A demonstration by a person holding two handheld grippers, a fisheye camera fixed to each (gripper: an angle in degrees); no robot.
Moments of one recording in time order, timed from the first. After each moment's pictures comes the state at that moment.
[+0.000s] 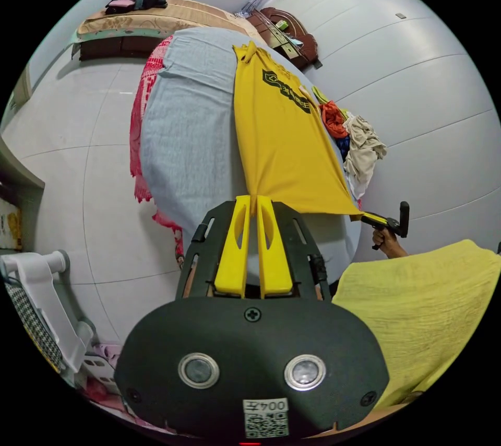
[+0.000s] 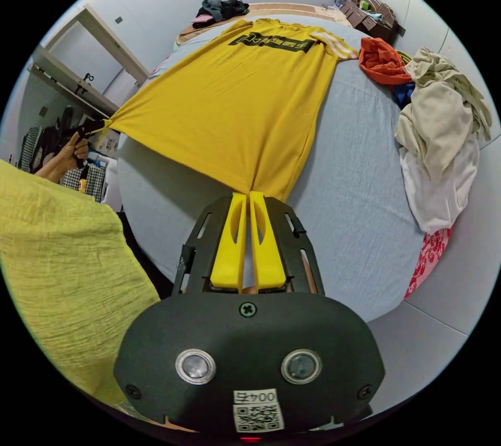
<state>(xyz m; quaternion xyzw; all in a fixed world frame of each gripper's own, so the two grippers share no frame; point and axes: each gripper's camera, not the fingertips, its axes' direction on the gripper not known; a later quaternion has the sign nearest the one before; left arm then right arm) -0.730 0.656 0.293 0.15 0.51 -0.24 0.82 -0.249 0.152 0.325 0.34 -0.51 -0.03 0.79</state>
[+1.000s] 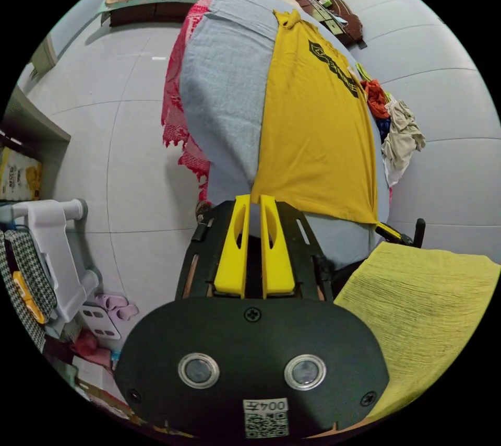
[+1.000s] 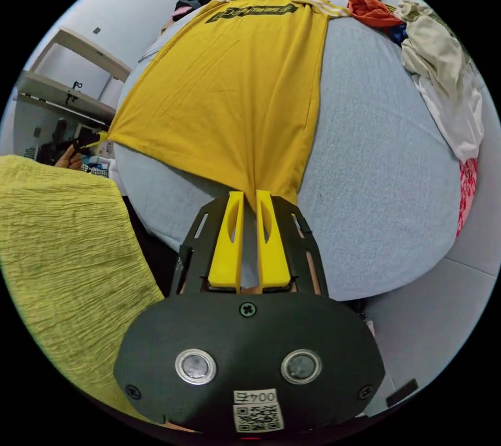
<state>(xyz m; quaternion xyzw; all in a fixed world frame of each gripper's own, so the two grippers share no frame) -0.648 0.710 0.399 0.03 0.46 -0.27 0.85 -0.224 0.284 0.444 0.26 -0.58 -0.01 0.77</state>
